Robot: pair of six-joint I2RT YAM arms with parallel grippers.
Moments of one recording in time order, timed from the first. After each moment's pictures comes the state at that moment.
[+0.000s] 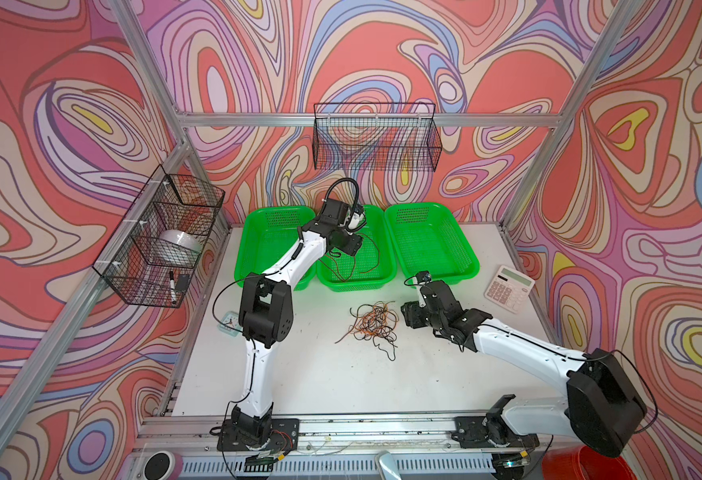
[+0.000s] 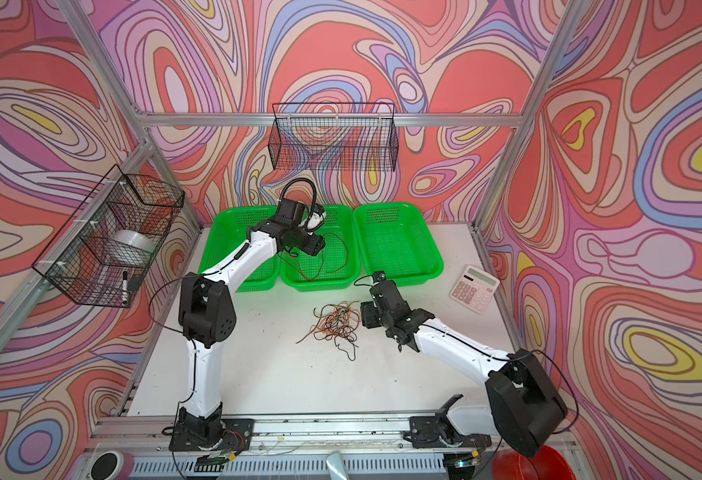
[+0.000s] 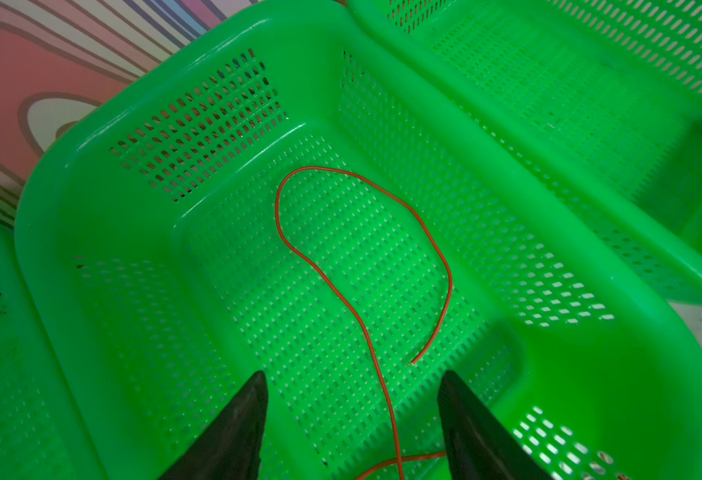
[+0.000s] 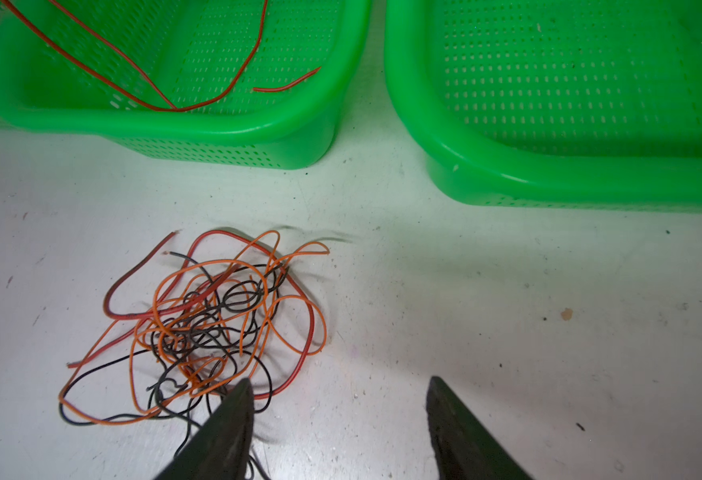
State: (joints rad) left arm -0.39 2.13 1.94 -0.62 0.12 0.18; right arm 0.60 1.32 0.75 -0.21 0.11 0.36
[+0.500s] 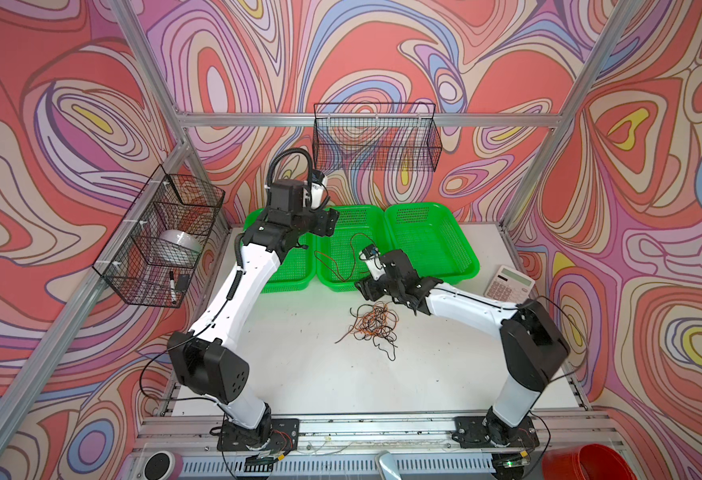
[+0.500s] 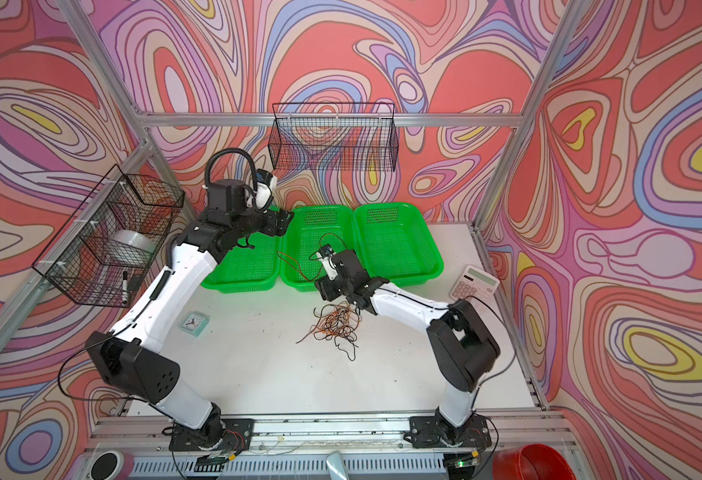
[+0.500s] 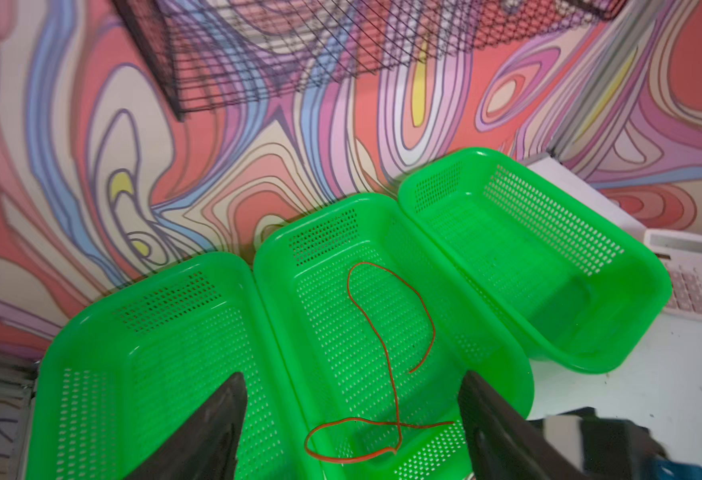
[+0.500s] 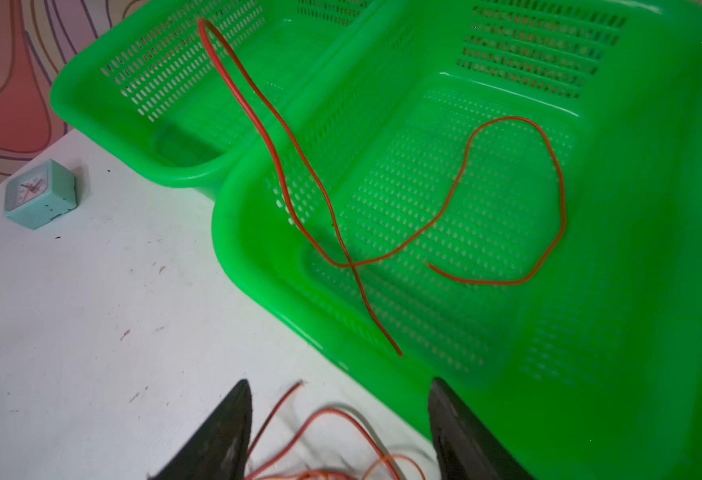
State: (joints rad) left arm -0.29 1.57 1.70 -0.57 0.09 0.04; right arm 0.67 1.83 1.30 -0.07 -0.09 0.06
